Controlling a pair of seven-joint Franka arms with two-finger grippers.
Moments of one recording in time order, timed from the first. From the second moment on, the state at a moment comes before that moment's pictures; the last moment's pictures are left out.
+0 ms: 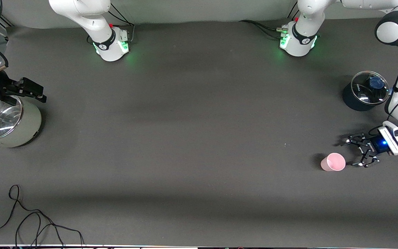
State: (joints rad) left arm 0.61 0.99 -0.03 -1.49 -1.15 1.67 2.51; right arm 0.00 0.01 0.03 -1.54 0.01 1.53 -0.03
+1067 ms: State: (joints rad) left arm 0.55 1.04 -0.09 -1.50 -1.24 1.75 2.51; right arm 0.00 0.01 0.03 -1.54 0.01 1.53 -0.03
